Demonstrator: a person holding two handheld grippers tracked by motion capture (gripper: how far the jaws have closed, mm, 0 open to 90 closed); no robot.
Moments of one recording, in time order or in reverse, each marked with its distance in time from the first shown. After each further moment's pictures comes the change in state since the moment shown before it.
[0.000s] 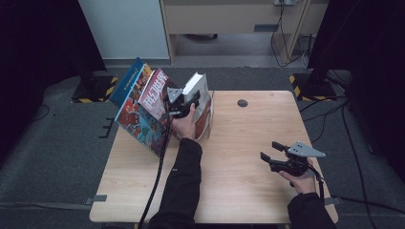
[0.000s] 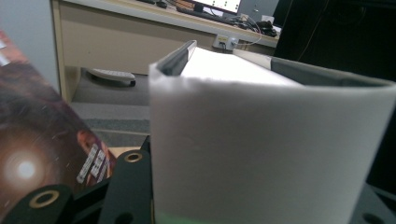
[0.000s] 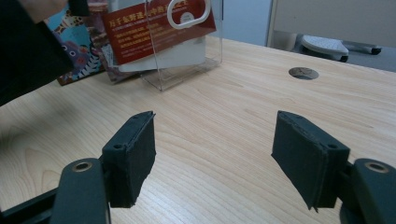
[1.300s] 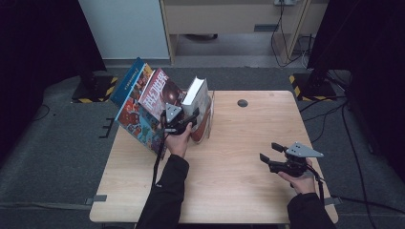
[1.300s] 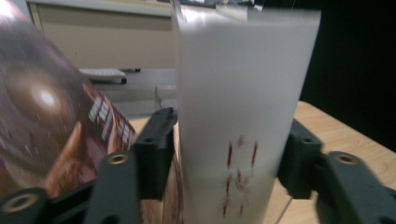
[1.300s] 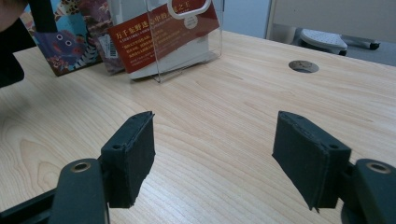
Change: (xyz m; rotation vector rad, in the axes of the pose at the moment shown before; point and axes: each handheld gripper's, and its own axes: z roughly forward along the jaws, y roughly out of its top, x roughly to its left) left arm 0.004 -0.043 -0.042 0.039 -0.063 0.103; right arm 0.002 -0.002 0.002 0.032 -0.013 -0.015
